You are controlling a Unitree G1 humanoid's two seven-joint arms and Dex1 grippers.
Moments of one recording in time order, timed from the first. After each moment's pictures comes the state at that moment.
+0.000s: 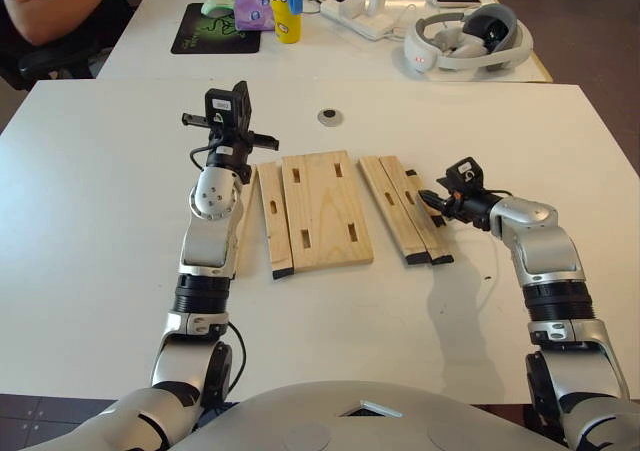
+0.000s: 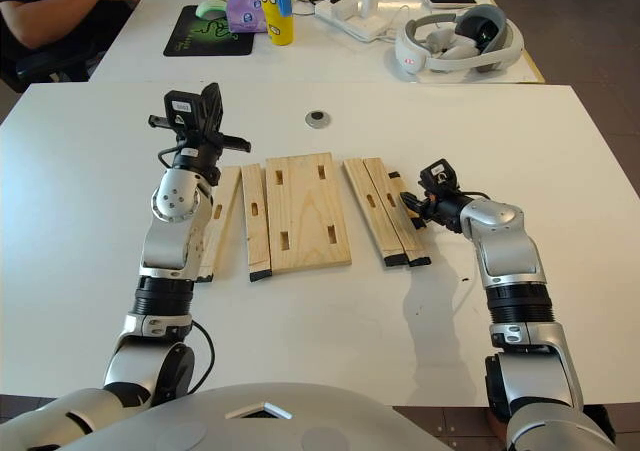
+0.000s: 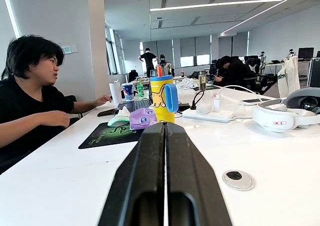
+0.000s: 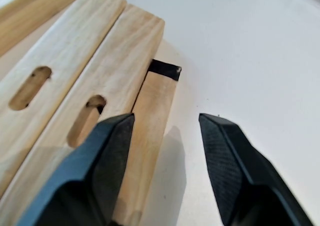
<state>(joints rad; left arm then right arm) -0.38 0.06 0.01 0.08 0.03 0.05 -0.03 -0.31 -0.54 0.01 0.20 0.06 0.52 0.64</state>
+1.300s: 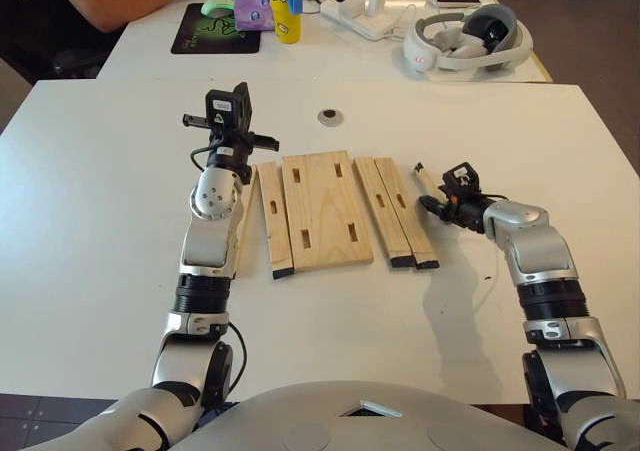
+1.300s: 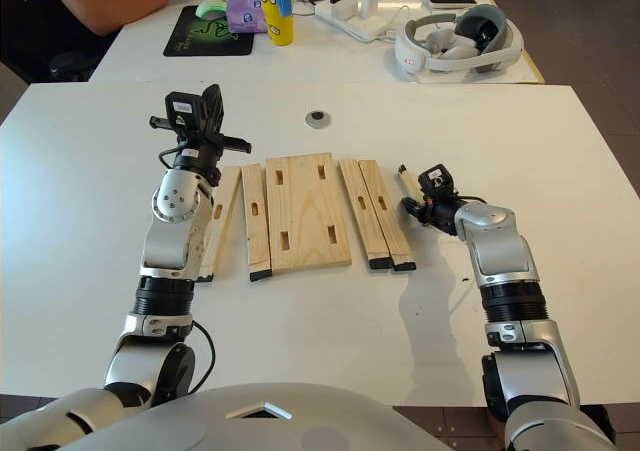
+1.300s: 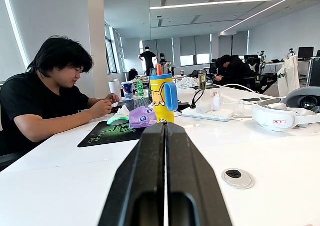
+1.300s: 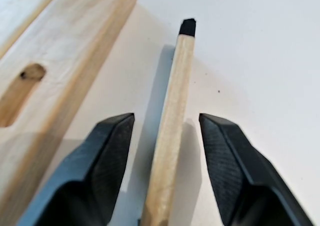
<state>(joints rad) -0.38 0.06 0.01 0.09 0.03 0.05 -0.03 -0.32 -0.53 0.04 0.21 0.06 0.61 0.55</state>
